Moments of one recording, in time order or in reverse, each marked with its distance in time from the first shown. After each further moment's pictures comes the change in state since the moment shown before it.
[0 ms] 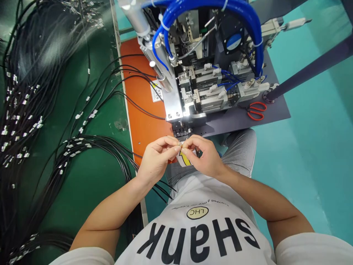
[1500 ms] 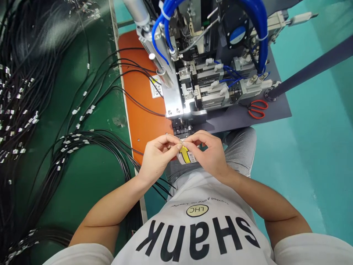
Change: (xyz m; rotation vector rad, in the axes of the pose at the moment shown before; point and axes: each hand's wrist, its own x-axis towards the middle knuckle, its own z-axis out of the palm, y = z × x) left_hand 0.000 -0.001 0.001 0.211 0.012 0.079; right_hand -0.003 -0.006 0.001 -0.070 0.221 0.032
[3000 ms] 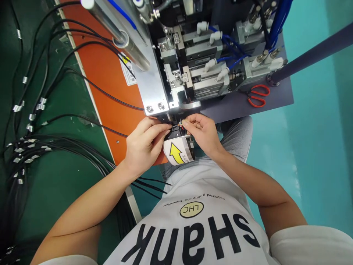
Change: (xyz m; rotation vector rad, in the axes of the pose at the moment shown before) left_hand 0.056 -0.032 -0.031 0.913 -0.032 0.635; right_hand 0.047 0.063 0.009 0.386 0.003 0.469
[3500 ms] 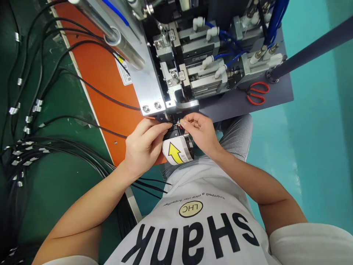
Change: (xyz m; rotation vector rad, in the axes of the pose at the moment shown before) left_hand -0.002 -0.001 0.001 0.060 -0.042 0.025; right_hand 0.001 0.003 0.001 0.006 0.001 -0.017
